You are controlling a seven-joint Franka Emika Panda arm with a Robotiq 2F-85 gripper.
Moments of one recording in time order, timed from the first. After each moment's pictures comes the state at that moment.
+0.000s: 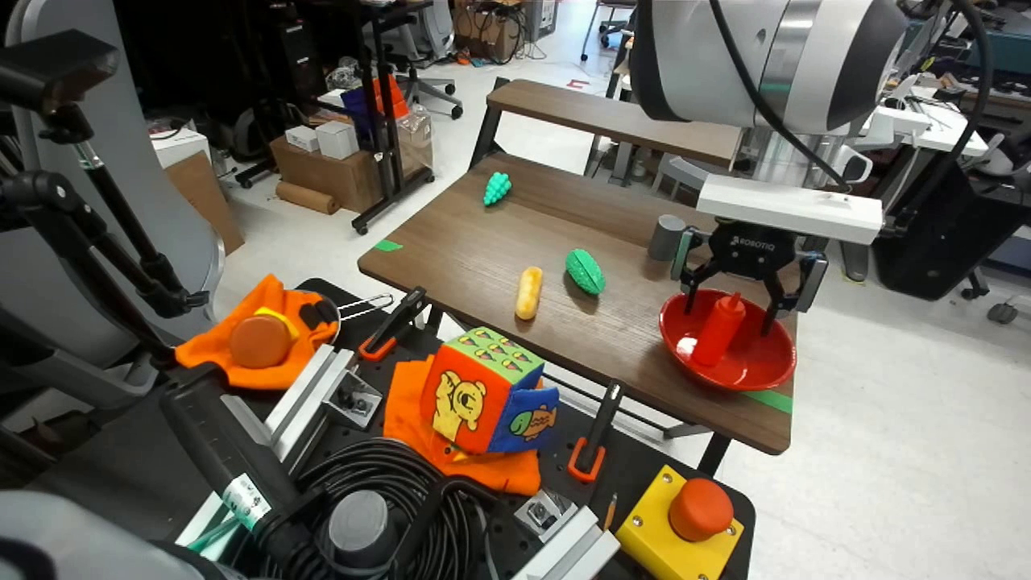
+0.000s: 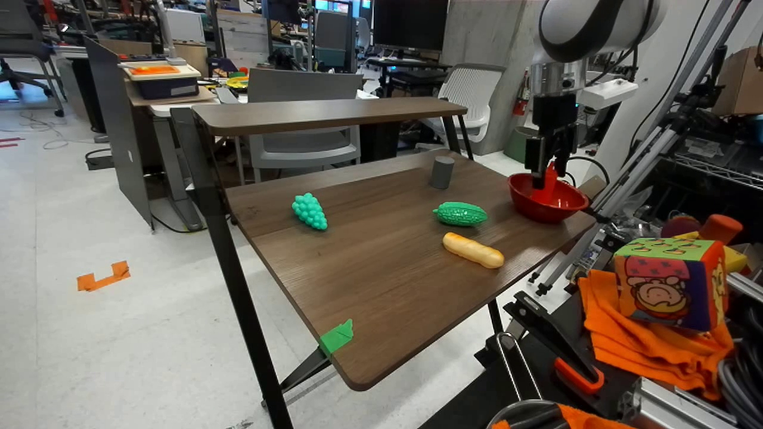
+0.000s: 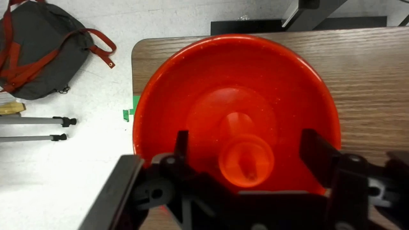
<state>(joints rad) -0.16 0.58 -0.13 -1.98 -0.21 2.34 -0.17</state>
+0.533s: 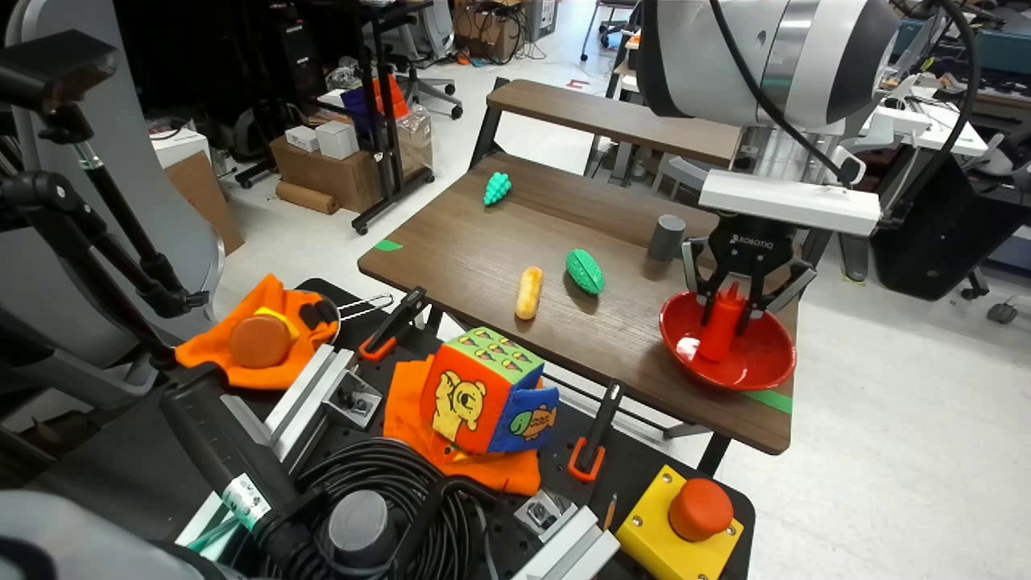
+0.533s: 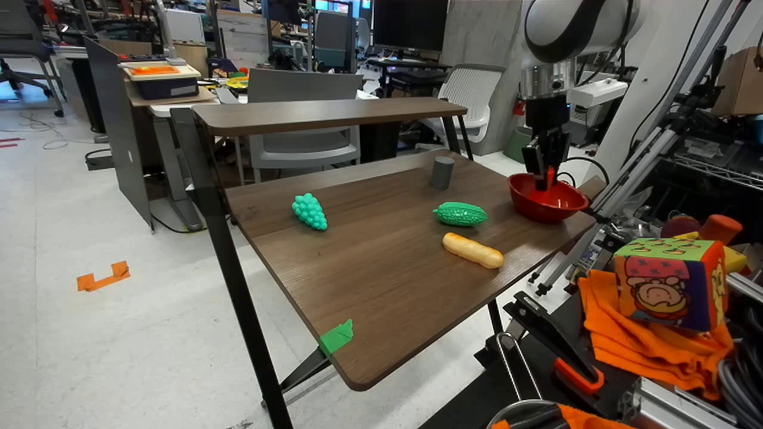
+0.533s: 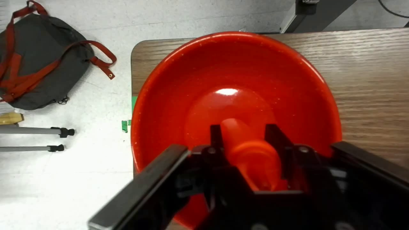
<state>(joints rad) -0.16 0.63 -0.12 -1.90 -0.21 2.24 -0.17</state>
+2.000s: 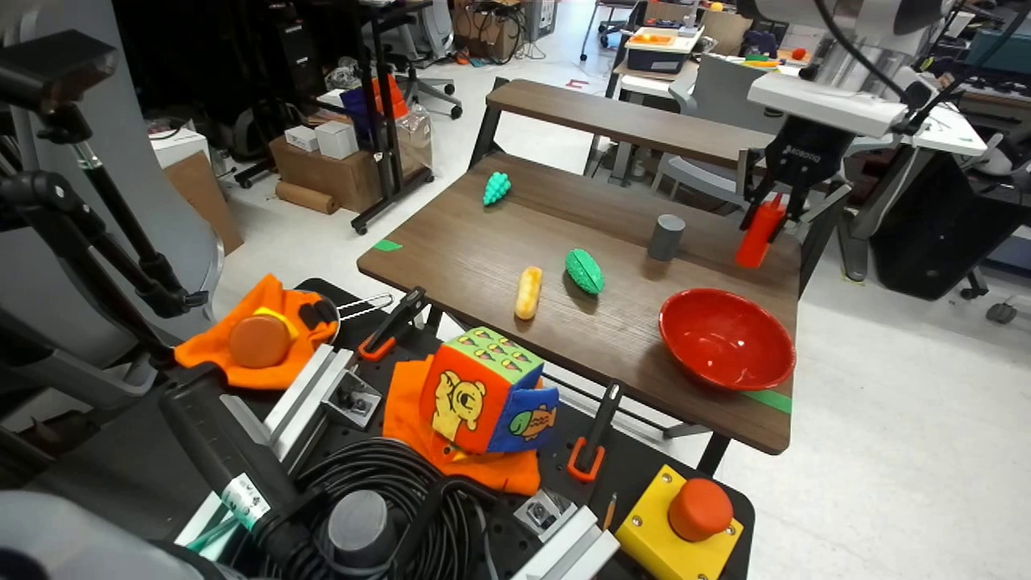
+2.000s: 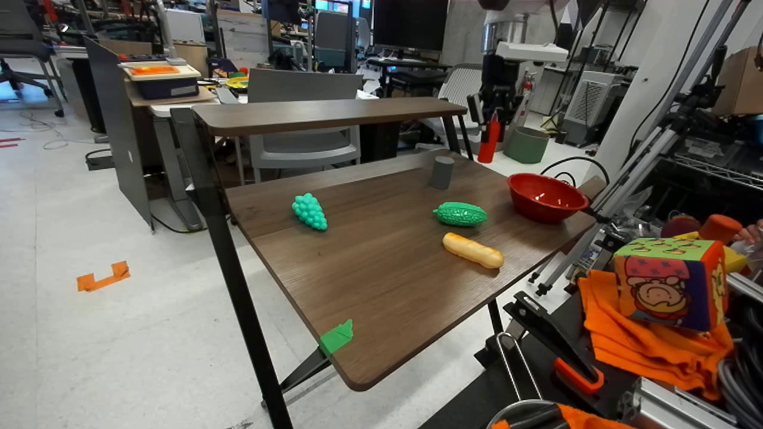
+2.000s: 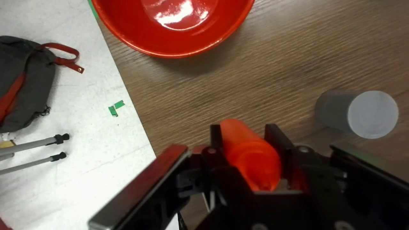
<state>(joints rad) -0.20 0.97 -0.10 -1.14 0.03 1.88 0.05</state>
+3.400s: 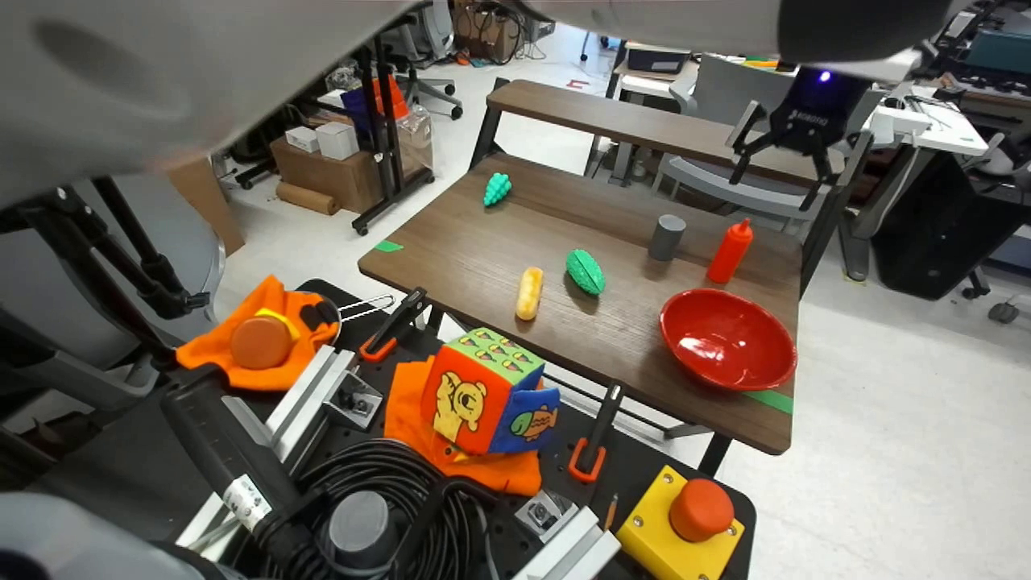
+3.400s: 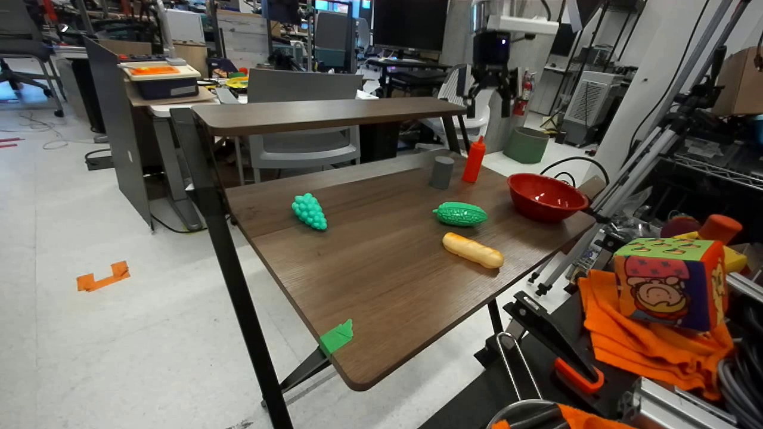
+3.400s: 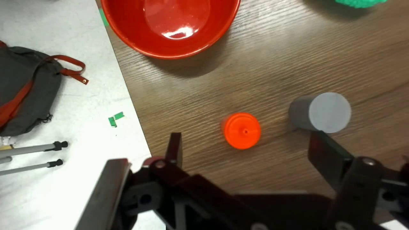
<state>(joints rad) -0.21 1.19 -0.09 -0.62 0.03 1.48 0.02</state>
